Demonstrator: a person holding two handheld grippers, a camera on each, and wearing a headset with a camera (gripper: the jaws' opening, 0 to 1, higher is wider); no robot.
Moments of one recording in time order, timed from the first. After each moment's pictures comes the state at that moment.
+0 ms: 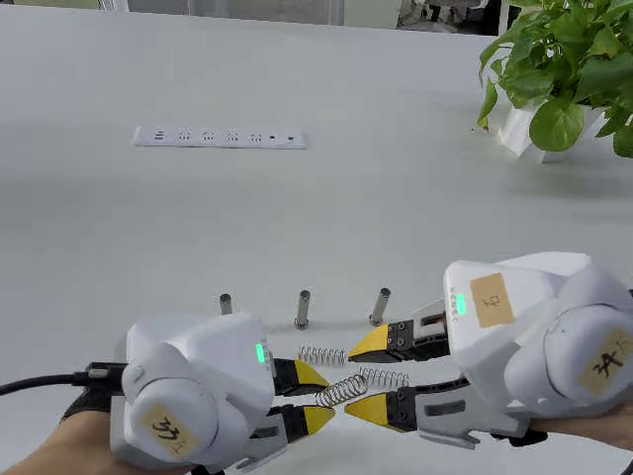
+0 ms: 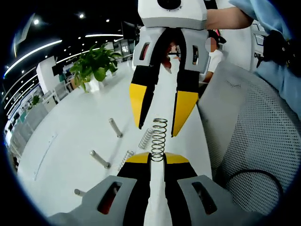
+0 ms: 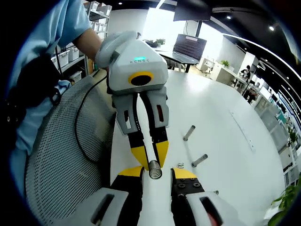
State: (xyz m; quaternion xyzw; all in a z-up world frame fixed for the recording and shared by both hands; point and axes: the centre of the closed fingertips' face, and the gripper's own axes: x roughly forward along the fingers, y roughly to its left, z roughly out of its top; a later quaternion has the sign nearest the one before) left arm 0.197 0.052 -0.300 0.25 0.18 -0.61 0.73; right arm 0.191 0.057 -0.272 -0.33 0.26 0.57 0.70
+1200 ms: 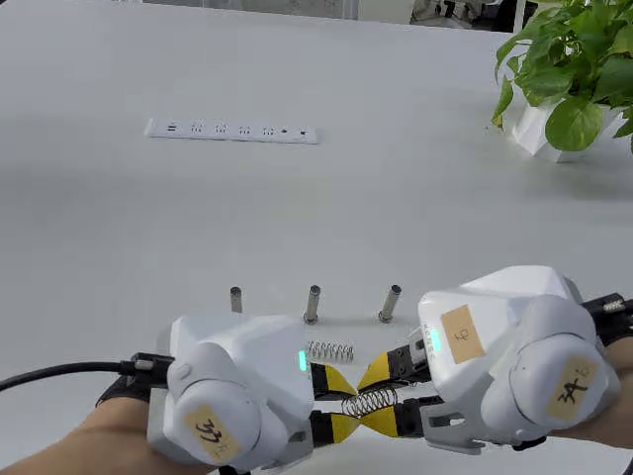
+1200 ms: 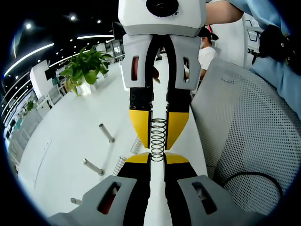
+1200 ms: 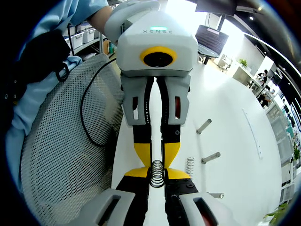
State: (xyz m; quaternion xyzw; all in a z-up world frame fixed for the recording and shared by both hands) left arm 0.186 0.038 -0.302 0.26 0.18 -0.63 0.71; right arm 0.179 0.052 -0.293 -0.39 0.28 0.60 0.64
